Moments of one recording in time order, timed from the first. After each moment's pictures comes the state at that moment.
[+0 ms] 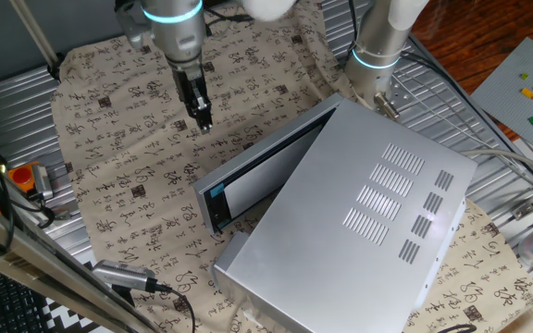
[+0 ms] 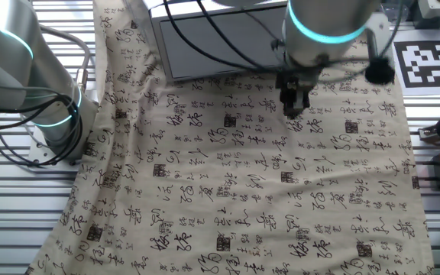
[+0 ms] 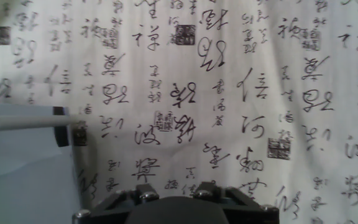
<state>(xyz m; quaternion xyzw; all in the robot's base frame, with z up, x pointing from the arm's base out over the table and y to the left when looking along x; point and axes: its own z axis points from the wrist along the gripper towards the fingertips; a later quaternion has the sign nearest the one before) 0.499 0.000 0.171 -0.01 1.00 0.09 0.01</state>
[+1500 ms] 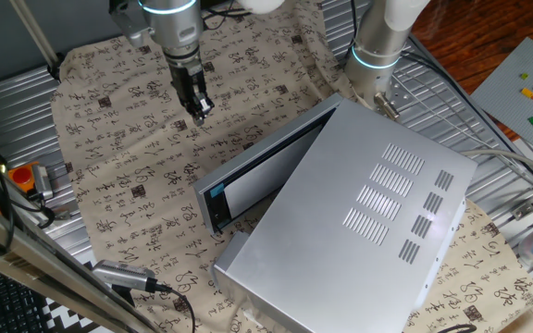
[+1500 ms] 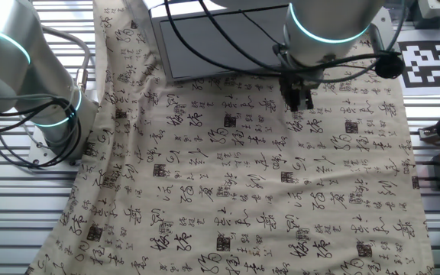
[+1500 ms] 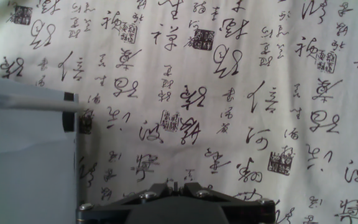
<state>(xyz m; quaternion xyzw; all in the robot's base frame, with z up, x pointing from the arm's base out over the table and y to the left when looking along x) 0.500 0.001 0.176 -0.08 0.99 0.07 0.01</state>
